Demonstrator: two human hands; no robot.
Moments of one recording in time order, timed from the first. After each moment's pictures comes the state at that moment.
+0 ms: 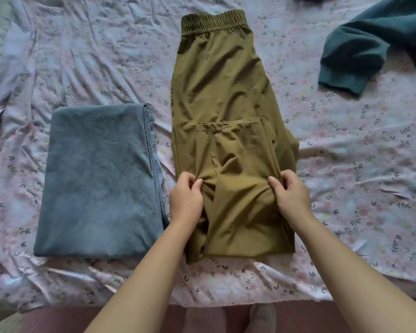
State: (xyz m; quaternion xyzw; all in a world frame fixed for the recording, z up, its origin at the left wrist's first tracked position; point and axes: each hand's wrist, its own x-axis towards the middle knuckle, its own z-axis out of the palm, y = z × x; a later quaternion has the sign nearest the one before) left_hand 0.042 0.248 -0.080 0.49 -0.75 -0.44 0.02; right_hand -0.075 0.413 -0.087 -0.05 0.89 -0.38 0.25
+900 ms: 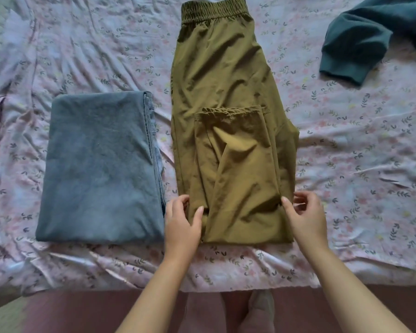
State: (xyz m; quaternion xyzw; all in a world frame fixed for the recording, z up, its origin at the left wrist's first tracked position) left_hand 0.113 0.290 -0.082 0.48 -0.77 -0.42 0.02; right_hand -0.028 0.466 -0.083 0.02 0.90 -0.38 0.21
